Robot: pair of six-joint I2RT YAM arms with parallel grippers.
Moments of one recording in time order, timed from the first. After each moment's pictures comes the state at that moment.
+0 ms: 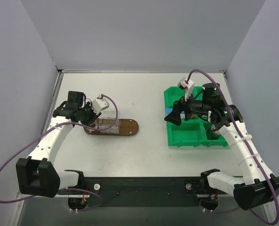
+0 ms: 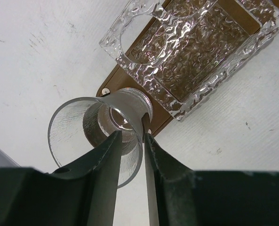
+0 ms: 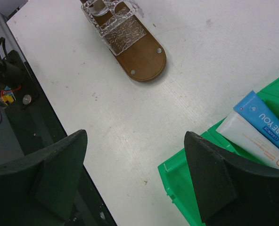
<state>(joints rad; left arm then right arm) -0.13 1.27 1.02 -0.73 0.24 0.75 0.28 1.12 1.19 -0.70 -0.69 -0.16</state>
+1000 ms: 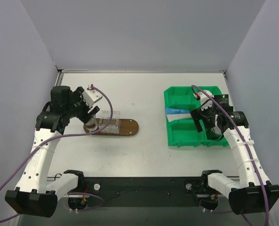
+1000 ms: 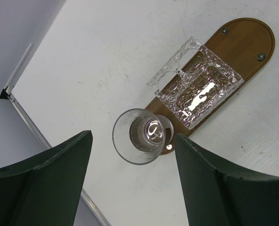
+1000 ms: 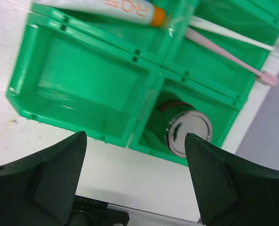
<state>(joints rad) -0.13 1.05 1.20 -0.78 0.30 0.69 0.11 1.07 1.06 -0.92 -0.06 -0.37</state>
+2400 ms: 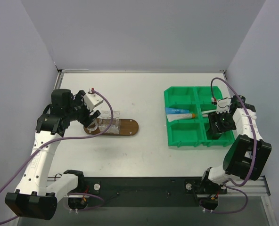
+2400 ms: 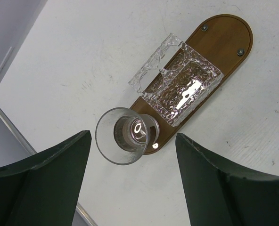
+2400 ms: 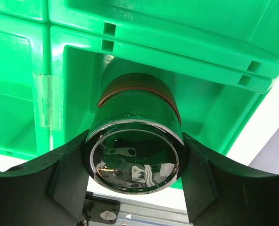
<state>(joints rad) -0.13 1.02 1.16 -0.81 0.36 0.69 -0.36 1.46 1.03 -0.90 -0.19 -0.58</state>
